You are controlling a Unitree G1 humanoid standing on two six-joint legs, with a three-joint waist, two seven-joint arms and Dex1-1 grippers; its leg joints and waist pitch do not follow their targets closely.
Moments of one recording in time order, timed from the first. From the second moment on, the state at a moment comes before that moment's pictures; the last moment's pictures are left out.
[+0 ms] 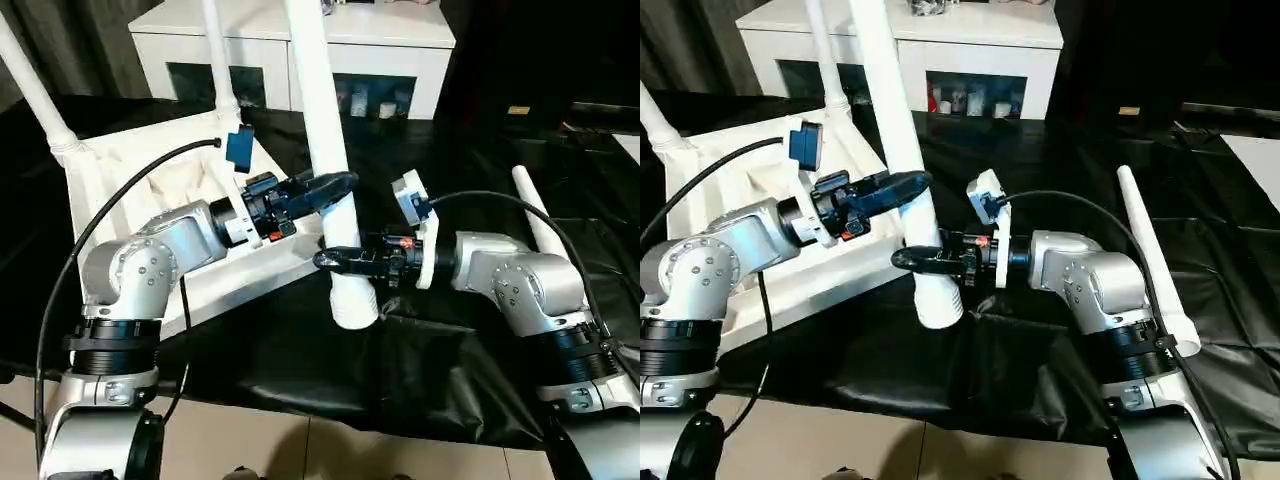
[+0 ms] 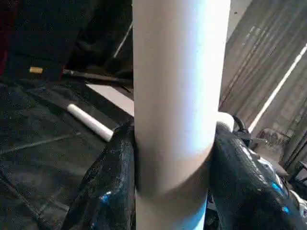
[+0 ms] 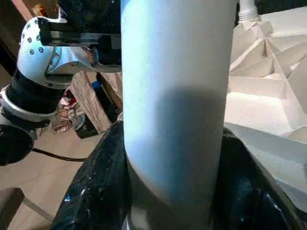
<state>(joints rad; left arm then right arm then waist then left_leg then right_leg) -0.65 0.28 0.10 0.08 -0.79 0.83 -0.80 -0.63 -0.32 0.13 0.20 0.54 0.73 1.07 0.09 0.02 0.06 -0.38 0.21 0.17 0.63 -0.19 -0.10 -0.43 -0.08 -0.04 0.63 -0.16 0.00</state>
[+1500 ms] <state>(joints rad) -0.64 0.34 -0.01 0.06 -0.61 0.64 -0.87 -0.64 -0.32 0.24 0.14 0.38 0.77 0.92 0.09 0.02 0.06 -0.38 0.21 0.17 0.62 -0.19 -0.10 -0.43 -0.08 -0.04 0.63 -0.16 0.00</state>
